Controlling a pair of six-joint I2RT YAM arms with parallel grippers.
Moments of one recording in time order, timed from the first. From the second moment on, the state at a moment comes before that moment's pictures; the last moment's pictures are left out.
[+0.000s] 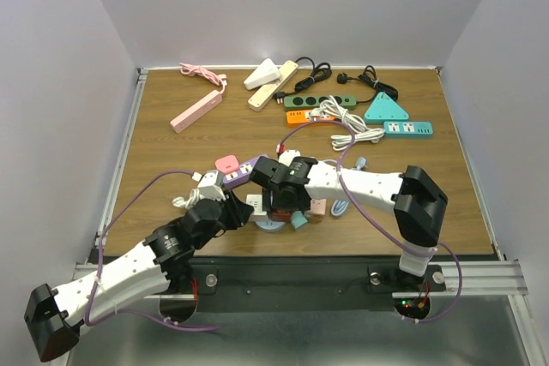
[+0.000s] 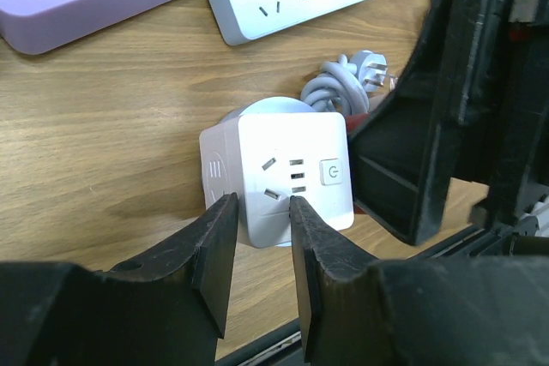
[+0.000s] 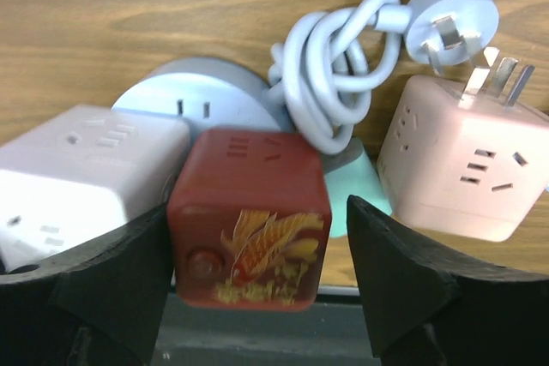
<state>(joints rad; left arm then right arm) -0.91 0.53 0.25 -0.22 -0.30 -0.84 1.10 1.82 1.41 -0.90 0.35 1.06</state>
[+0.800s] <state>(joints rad) -0.91 0.54 0.25 -0.21 -0.30 -0.85 1.11 1.64 1.33 -0.86 0.34 1.05</state>
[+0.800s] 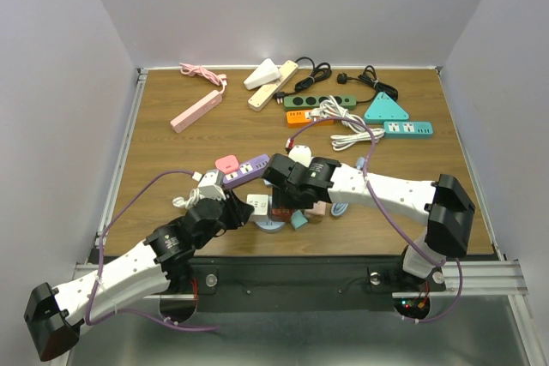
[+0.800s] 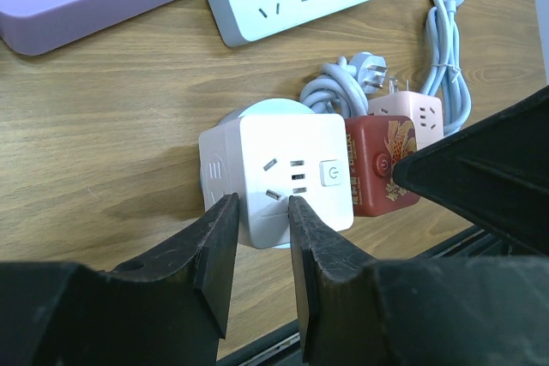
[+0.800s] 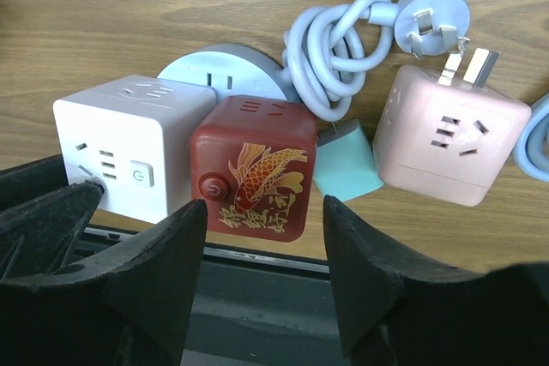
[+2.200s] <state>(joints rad) -0.91 0.57 0.33 -0.28 -0.33 -0.81 1.10 1.64 1.21 -0.63 0.22 1.06</state>
